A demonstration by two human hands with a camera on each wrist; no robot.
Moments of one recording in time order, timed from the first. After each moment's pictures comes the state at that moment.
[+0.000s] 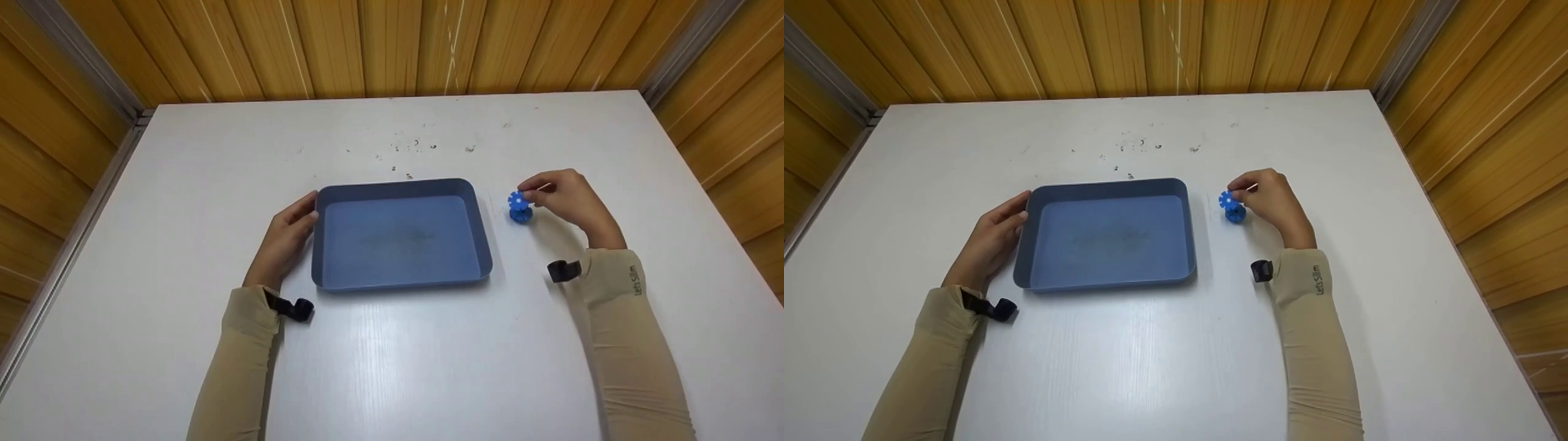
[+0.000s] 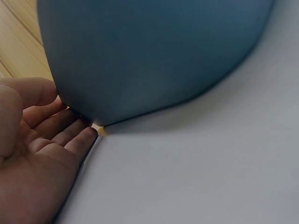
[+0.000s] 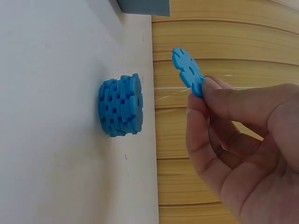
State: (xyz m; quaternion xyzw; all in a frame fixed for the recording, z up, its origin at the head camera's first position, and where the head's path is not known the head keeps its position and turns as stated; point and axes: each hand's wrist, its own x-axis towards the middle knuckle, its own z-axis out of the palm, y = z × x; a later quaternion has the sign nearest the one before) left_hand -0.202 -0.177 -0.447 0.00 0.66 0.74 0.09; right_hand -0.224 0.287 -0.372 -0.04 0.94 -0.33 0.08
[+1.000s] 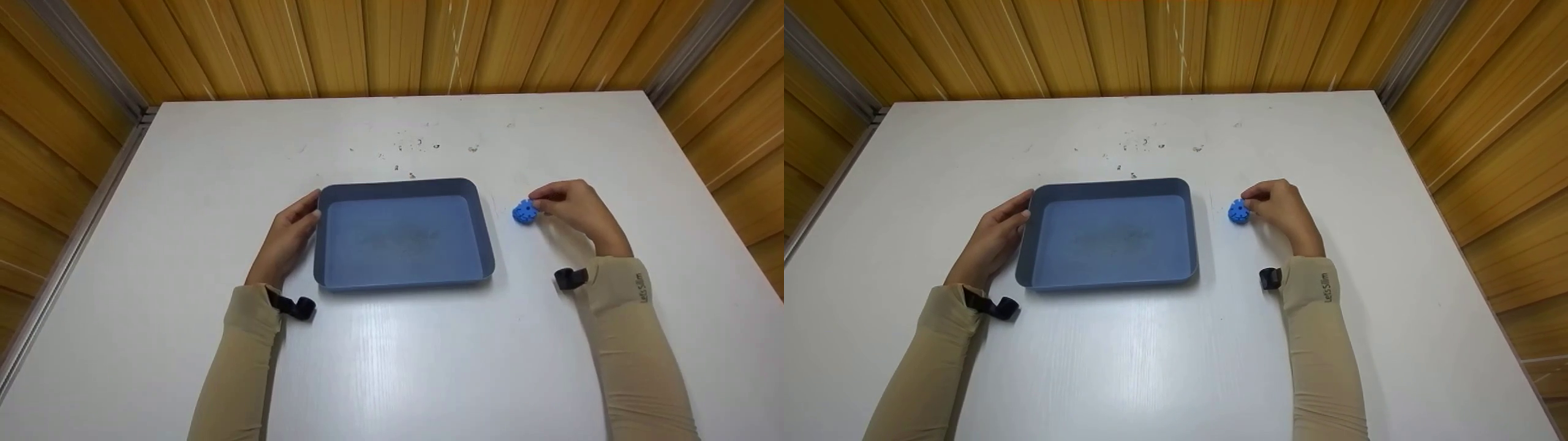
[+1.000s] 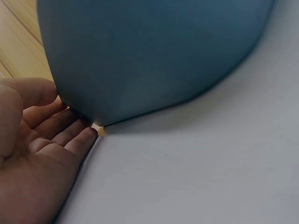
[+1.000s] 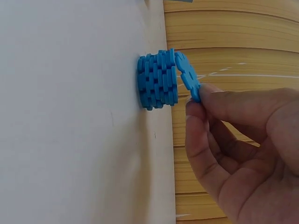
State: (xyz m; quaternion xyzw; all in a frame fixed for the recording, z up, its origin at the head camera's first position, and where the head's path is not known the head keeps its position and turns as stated) left_hand -0.203 -0.177 -0.447 0.00 0.65 0.75 0.09; right_hand -0.220 0.303 -0.389 -0.02 0.93 -0.35 0.10
